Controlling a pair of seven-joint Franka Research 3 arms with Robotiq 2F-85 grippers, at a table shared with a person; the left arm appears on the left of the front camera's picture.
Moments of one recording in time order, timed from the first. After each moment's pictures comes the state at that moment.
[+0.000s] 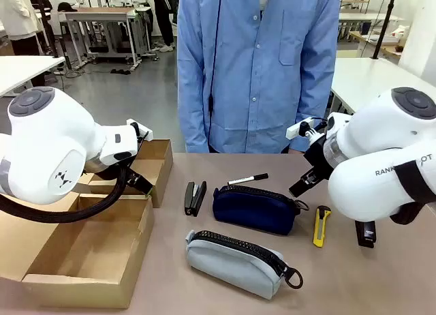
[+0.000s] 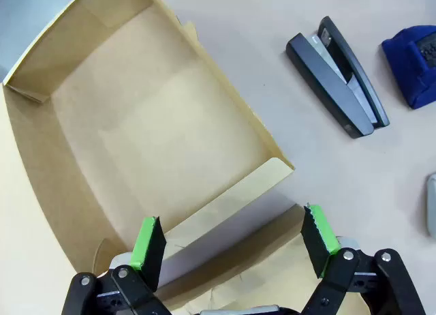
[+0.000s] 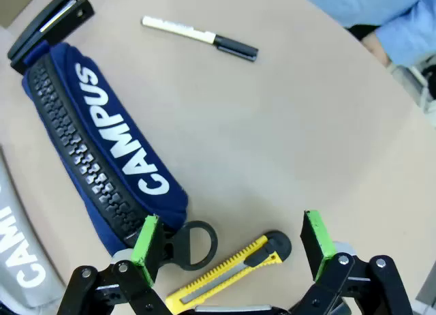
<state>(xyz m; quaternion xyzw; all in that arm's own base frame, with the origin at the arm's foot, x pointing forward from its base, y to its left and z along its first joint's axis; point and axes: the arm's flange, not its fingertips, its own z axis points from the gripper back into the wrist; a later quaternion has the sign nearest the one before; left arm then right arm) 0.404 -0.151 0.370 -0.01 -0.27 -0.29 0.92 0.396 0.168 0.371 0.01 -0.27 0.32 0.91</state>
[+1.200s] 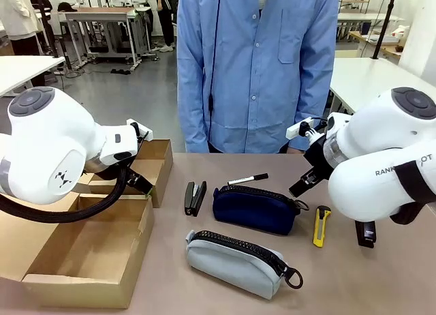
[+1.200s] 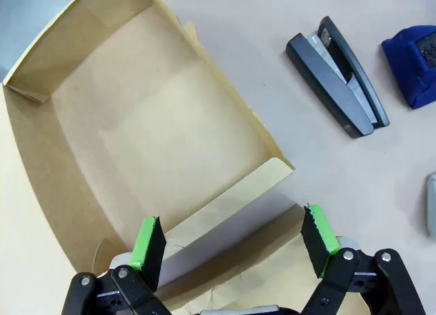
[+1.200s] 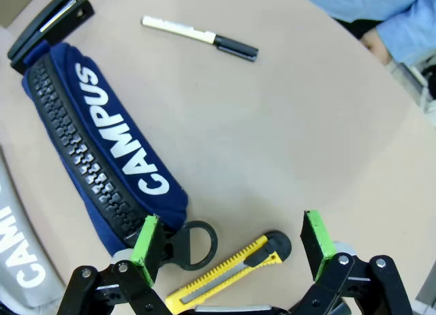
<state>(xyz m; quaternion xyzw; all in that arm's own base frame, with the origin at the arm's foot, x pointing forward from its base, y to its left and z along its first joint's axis) 0.404 -0.151 0.370 -0.01 -0.27 -0.29 0.92 0.396 0.168 0.371 0.01 -0.27 0.32 0.91</state>
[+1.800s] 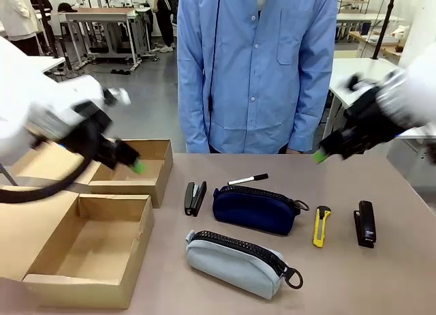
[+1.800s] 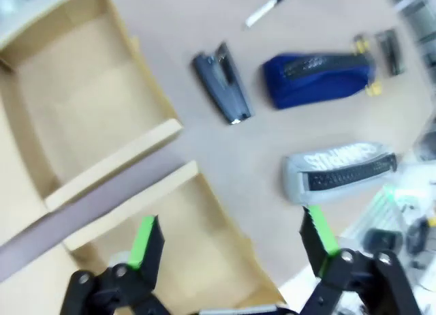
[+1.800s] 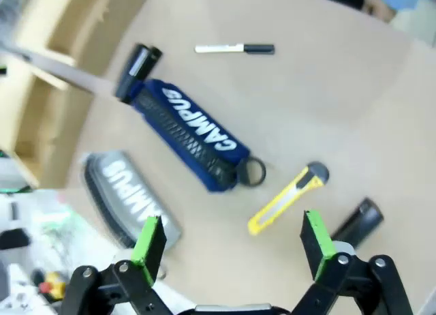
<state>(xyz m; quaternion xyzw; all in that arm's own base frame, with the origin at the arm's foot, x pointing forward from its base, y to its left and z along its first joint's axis) 0.346 -0.103 0.500 -0.22 -0.24 -0.22 0.92 0.359 0.072 0.508 0.22 -0.22 0.17 0.94</state>
